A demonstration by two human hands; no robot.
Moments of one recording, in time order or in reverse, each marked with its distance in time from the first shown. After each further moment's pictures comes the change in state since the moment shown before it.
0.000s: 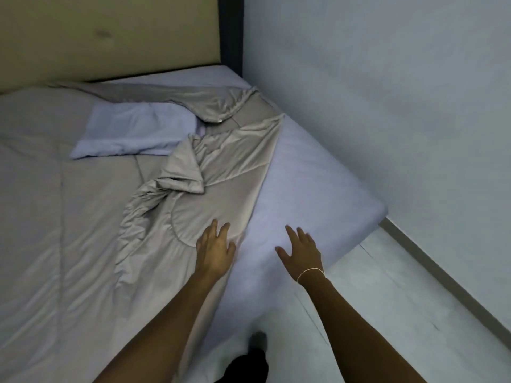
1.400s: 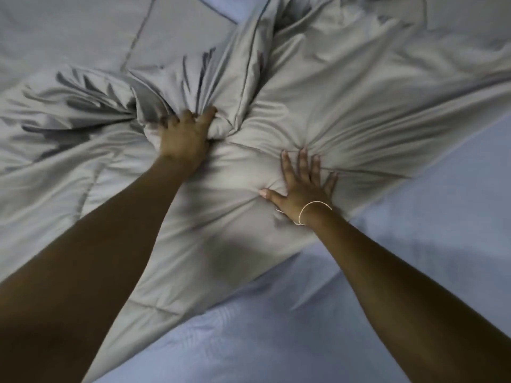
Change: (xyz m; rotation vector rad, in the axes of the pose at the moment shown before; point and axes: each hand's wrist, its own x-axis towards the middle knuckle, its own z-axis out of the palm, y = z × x) left_hand 0.444 -0.233 0.198 0.437 0.069 -0.727; right_hand 0.595 -0.038 0.262 -0.430 -0.453 -0.699
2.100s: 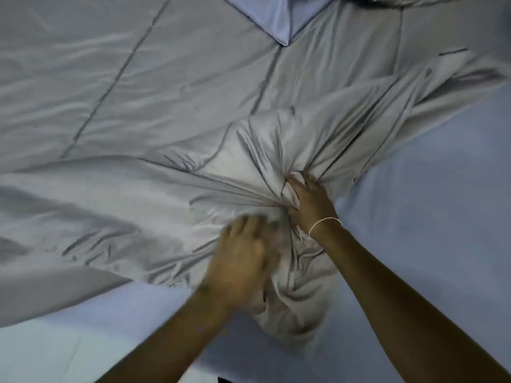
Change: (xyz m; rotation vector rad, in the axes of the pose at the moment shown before) left_hand -0.308 0.115 -0.008 -0.296 0.115 0.374; right_hand -0.131 0.050 0.006 0.121 0.088 -0.168
